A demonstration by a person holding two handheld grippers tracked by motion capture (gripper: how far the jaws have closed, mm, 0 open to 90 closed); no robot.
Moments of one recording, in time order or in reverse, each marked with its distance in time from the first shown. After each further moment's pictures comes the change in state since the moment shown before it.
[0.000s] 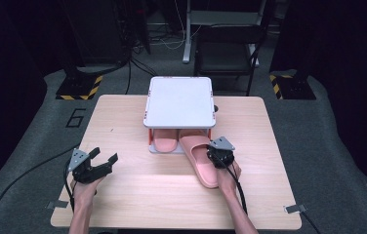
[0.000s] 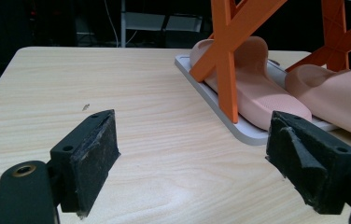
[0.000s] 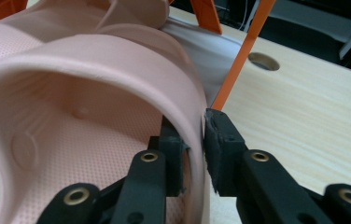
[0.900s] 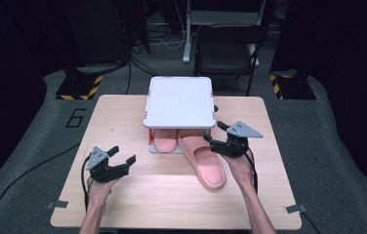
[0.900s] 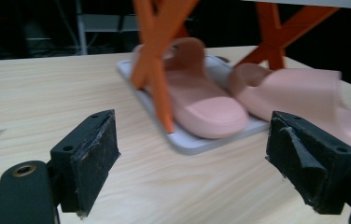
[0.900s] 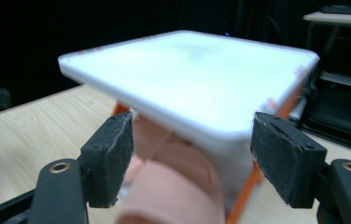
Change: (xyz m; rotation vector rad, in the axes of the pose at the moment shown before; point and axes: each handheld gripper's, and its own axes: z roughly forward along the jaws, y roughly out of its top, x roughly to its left) left arm -0.056 0.007 0.024 0.020 -0.169 0.065; right arm -0.038 0.067 -0.061 -0.265 0.304 0.050
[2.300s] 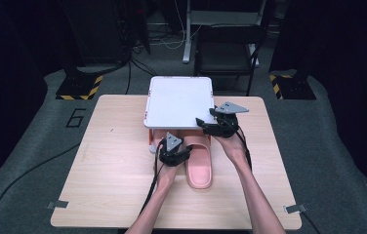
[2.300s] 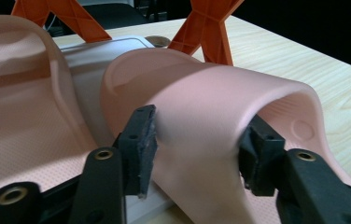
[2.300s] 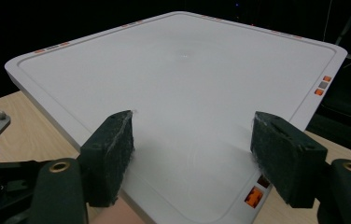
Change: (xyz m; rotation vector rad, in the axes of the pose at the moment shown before) left arm -0.115 0.008 0.162 0.114 -0.042 0.071; right arm -0.026 0.026 0.057 0.120 0.028 -0.012
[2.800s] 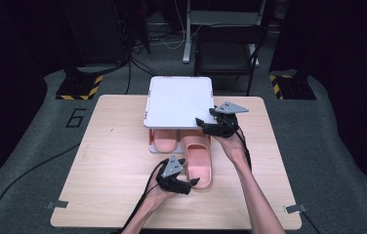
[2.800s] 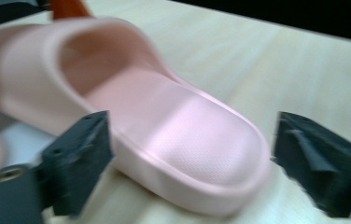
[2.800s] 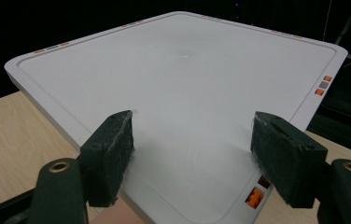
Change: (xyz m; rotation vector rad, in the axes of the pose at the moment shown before) left arm -0.042 -0.032 -0.057 0.108 -0.300 0.249; right arm 0.001 0.000 0.000 0.009 -0.002 0.006
